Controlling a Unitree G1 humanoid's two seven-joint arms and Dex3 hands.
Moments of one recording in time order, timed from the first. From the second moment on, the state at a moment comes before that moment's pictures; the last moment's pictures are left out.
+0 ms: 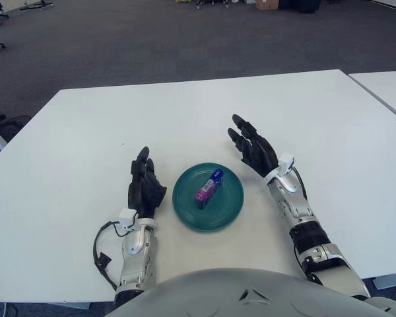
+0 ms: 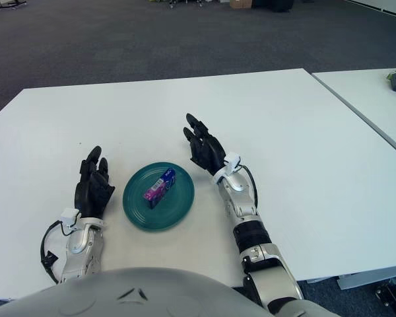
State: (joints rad) left arm 0.29 -0.12 0.02 0.19 -0.18 -0.51 -0.02; right arm -0.20 -0.08 0.09 0.42 0.32 -0.25 0.39
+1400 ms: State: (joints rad) left arm 0.29 -0.10 0.04 0.21 -0.16 -0.55 -0.11; right arm -0.15 -0.02 0.02 0.65 0.00 -0.58 0.15
